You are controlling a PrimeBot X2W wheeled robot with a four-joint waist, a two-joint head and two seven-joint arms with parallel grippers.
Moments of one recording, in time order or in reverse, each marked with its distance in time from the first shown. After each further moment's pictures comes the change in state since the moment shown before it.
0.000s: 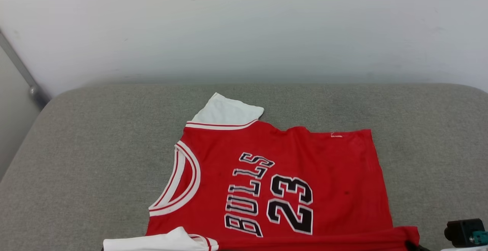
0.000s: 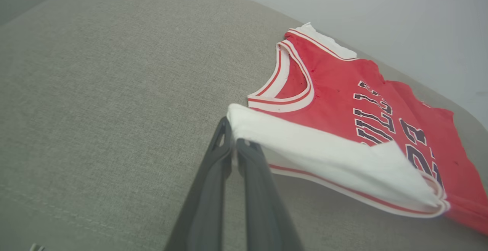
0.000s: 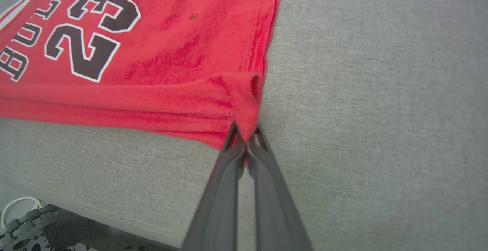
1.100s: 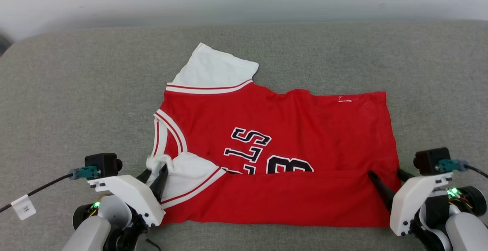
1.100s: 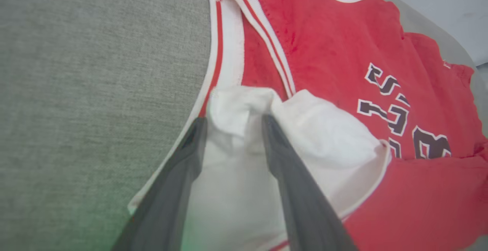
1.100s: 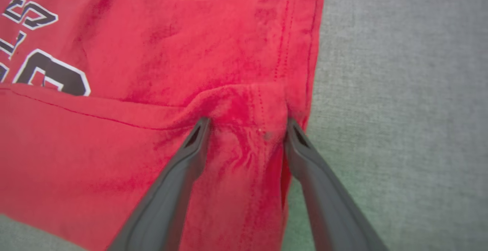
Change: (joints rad) left arm -0.628 -0.064 -0.170 0.546 -0.063 -0.311 0.188; right arm -0.399 0.054 0.123 0.266 -0.066 -0.001 -0.071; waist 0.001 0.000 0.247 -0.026
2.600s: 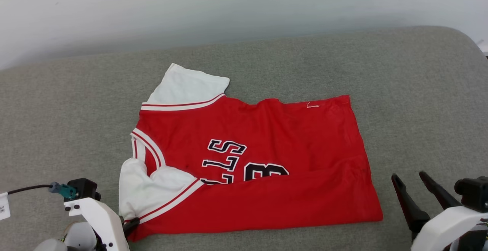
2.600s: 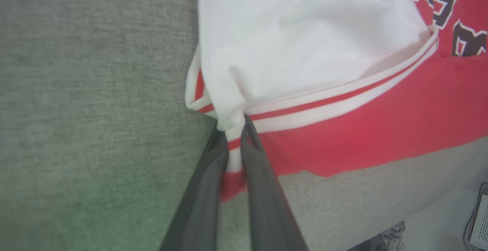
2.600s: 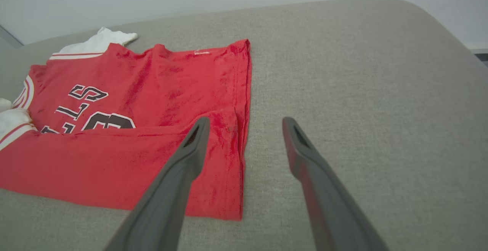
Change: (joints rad) left arm 0.119 0.192 -0.022 -0.055 -0.149 -0.003 0.365; right arm 0.313 0.099 -0.197 -0.497 -0.060 0.000 -0.052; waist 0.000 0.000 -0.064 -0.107
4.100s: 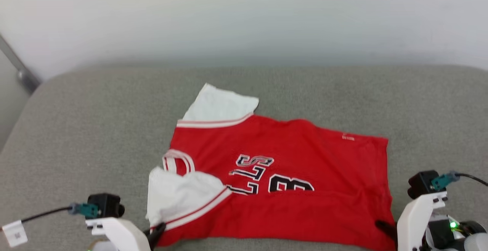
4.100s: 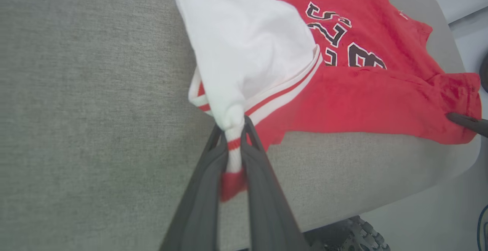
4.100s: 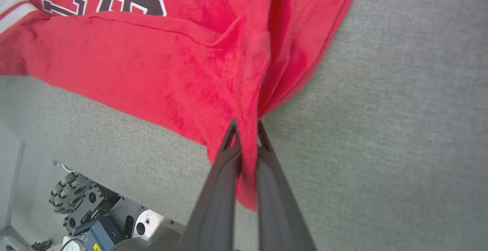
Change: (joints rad) left arm 0.154 -0.017 -0.011 -0.353 0.061 0.132 -0.106; right arm -0.184 -0.167 0.211 0.322 0.281 0.000 0.485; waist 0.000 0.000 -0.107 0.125
